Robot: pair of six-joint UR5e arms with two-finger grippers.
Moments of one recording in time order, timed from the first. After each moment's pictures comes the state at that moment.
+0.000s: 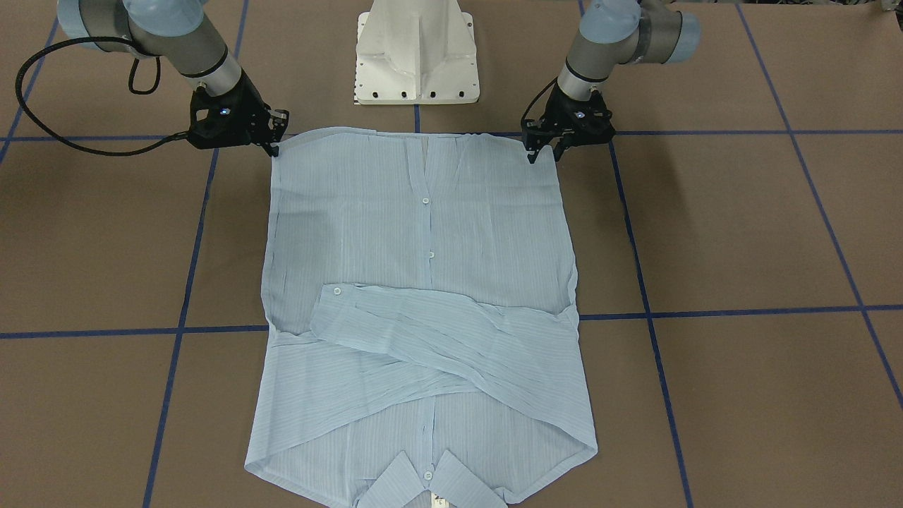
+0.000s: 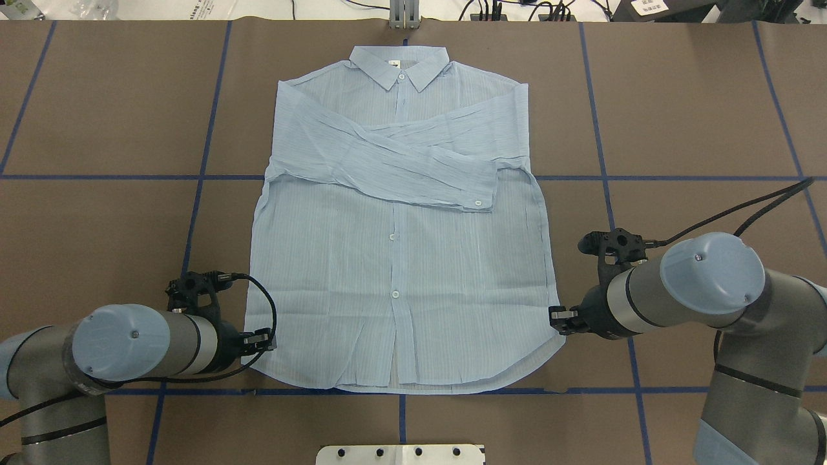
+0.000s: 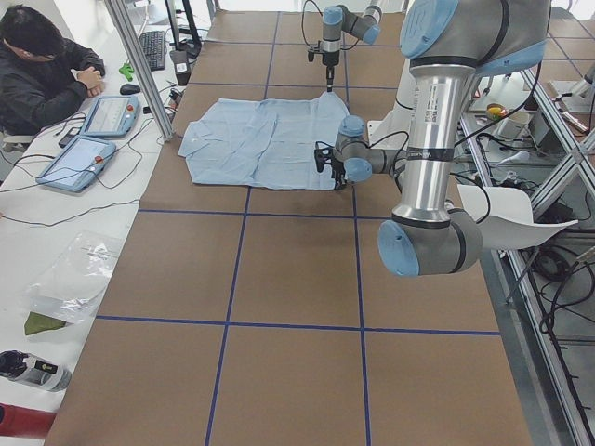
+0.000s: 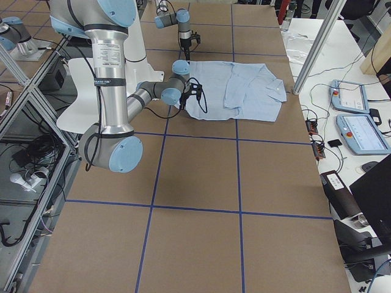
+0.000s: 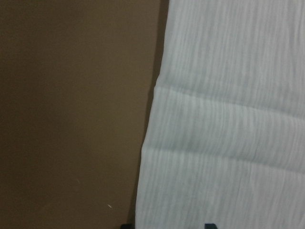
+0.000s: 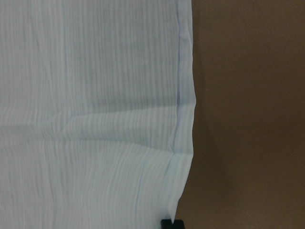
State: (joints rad) left arm -0.30 -1.69 -1.95 -2.00 -1.70 -1.58; right arm 0.45 -1.50 2.07 -1.26 1.94 1.32
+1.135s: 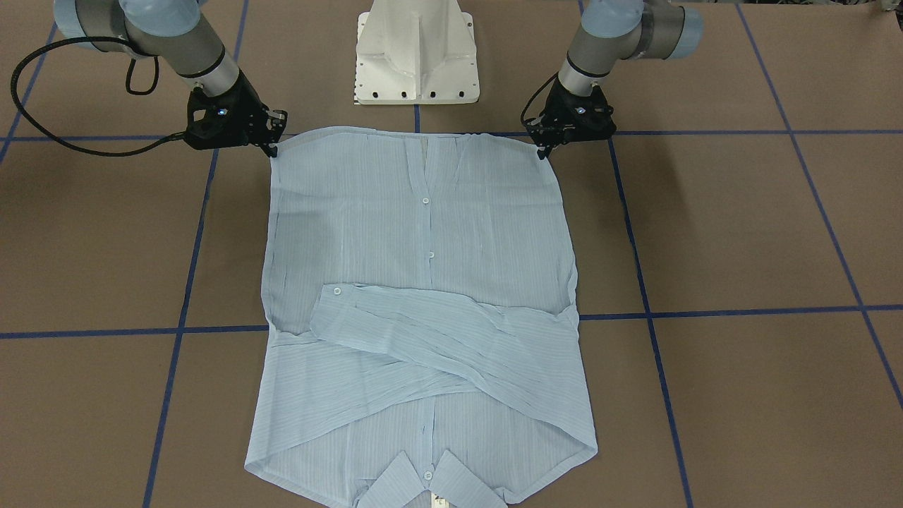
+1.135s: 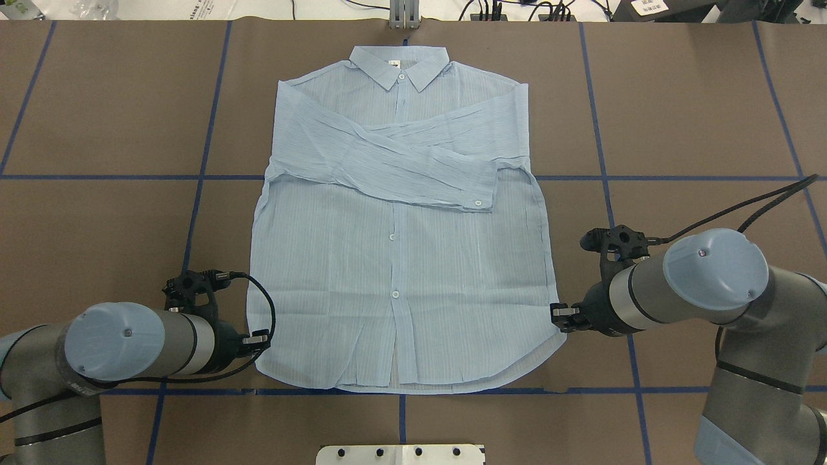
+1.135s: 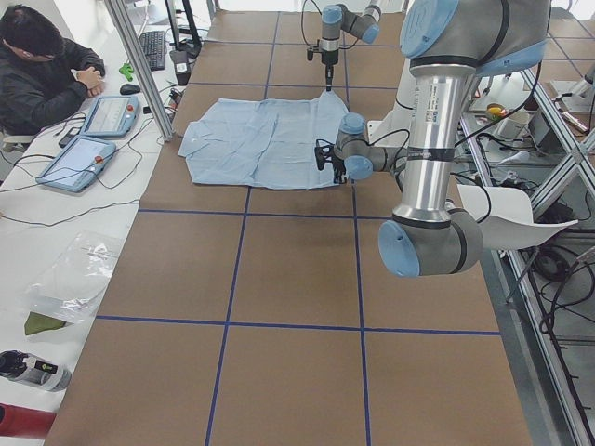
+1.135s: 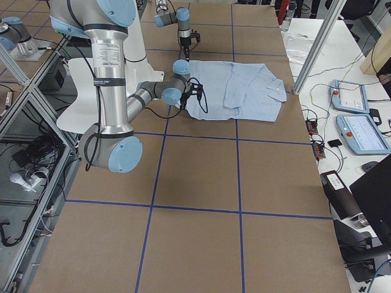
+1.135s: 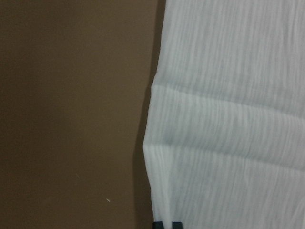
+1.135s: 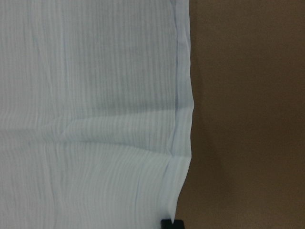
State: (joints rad) left arm -0.30 -1.68 -1.98 -1.99 -1.72 -1.57; right arm 0.46 -1.50 2.07 -1.26 1.96 1.32
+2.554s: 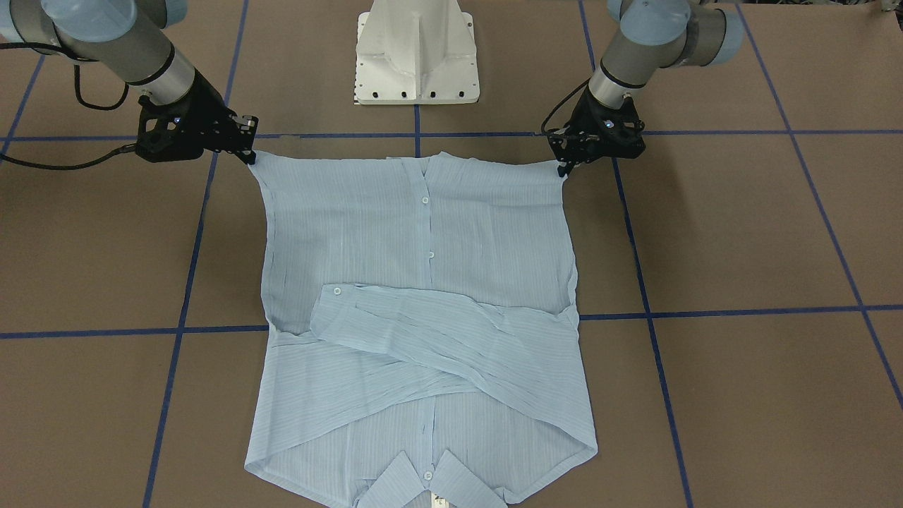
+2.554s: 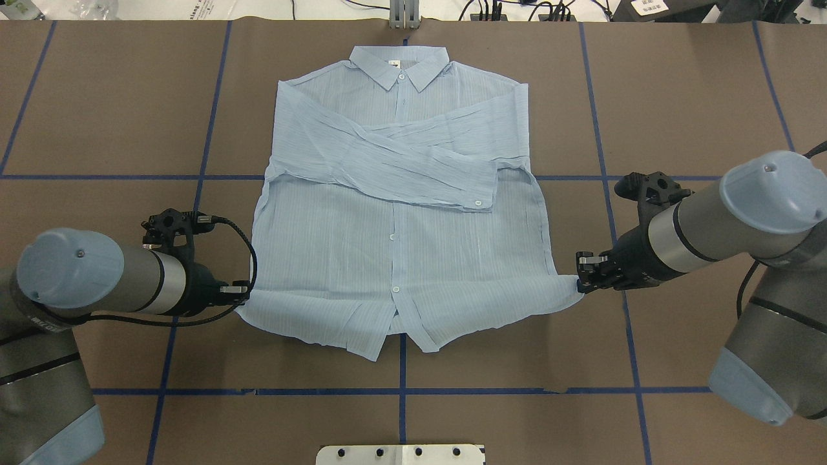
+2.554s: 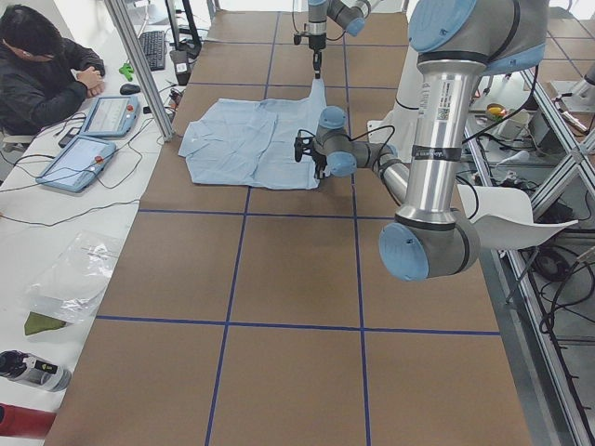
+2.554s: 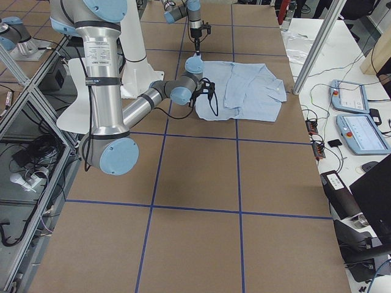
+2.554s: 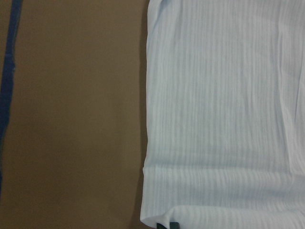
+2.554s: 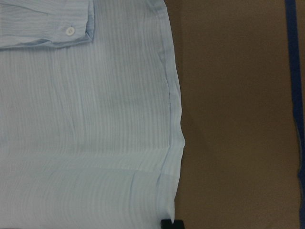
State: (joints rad) left arm -0.48 -1.69 -1.99 -2.00 -1.85 -1.32; right arm 0.66 -1.48 2.06 -1.25 2.16 1.31
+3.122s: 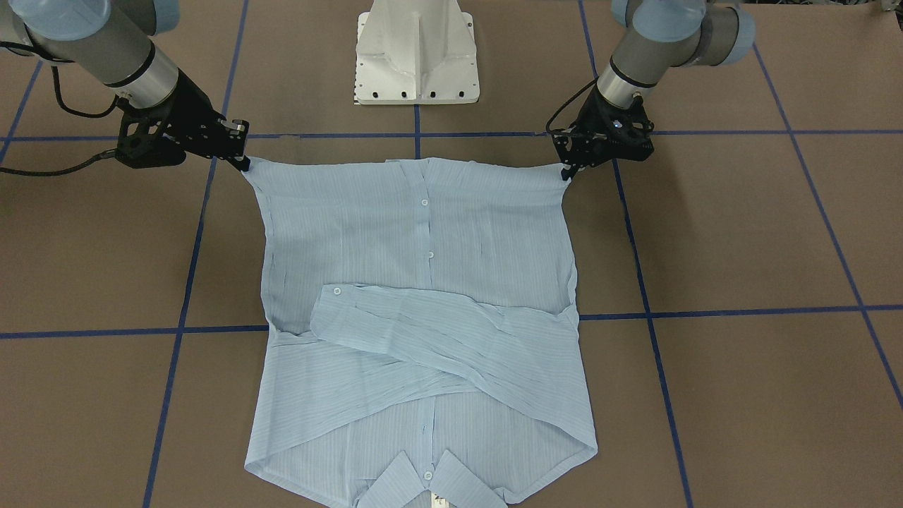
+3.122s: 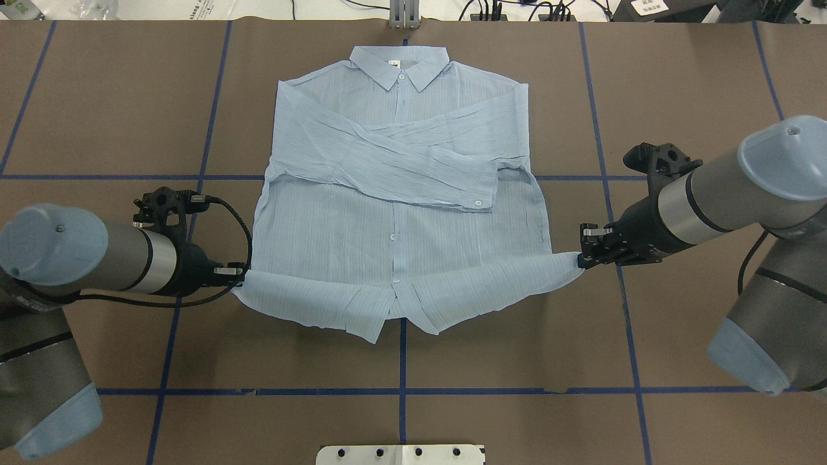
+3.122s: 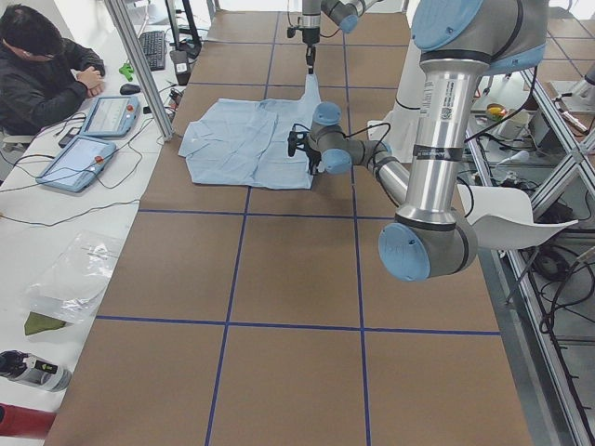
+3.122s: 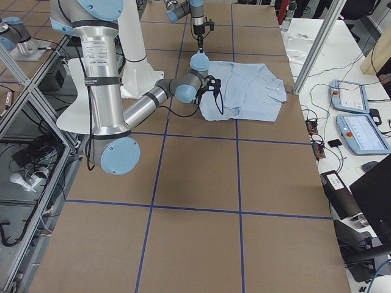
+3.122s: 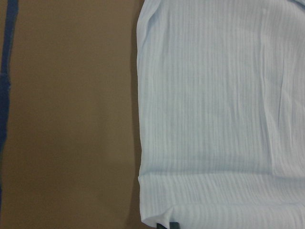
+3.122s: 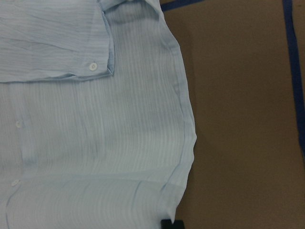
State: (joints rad) left arm -0.57 -1.71 -1.99 -2.01 -1.88 -1.22; right arm 0.73 -1.43 2.04 -1.24 2.19 1.31
